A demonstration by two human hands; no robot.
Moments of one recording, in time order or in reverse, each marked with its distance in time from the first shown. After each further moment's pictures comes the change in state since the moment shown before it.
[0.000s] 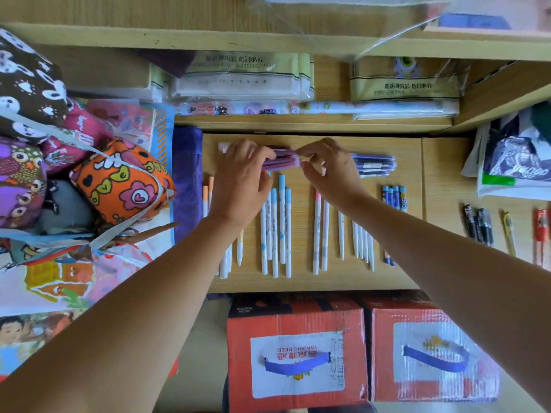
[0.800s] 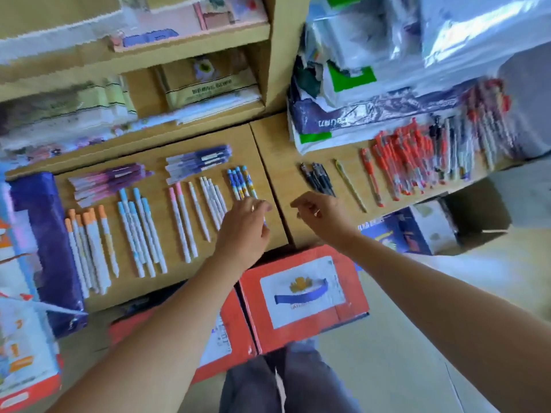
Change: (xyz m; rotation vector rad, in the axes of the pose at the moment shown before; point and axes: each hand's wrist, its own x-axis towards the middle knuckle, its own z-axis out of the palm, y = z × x) left_hand -0.068 0.271 0.077 0.023 -0.495 0.145; right_hand -0.232 0.110 -0.186 0.125 0.037 0.392
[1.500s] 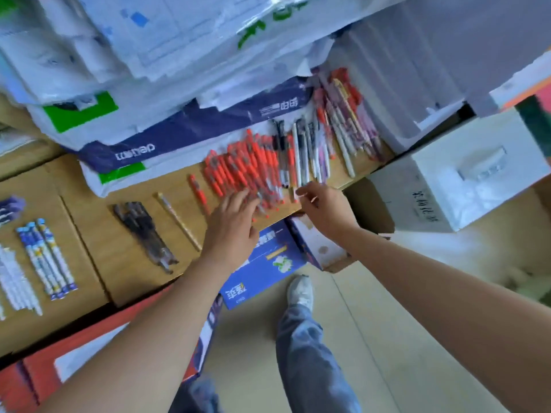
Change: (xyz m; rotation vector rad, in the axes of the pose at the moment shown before) left_hand 0.167 0.297 0.131 0.167 -0.094 0.101; right_hand -0.011 0.265 -0.264 -0.082 0.091 0.290
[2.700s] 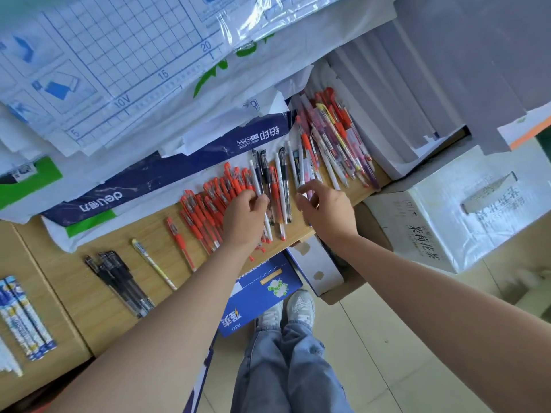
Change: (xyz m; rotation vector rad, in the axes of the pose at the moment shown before) left_hand 0.115 0.040 -0.005 -0.750 0.035 -0.387; right_hand 0.070 0.017 -0.026 0.000 0.123 0.020
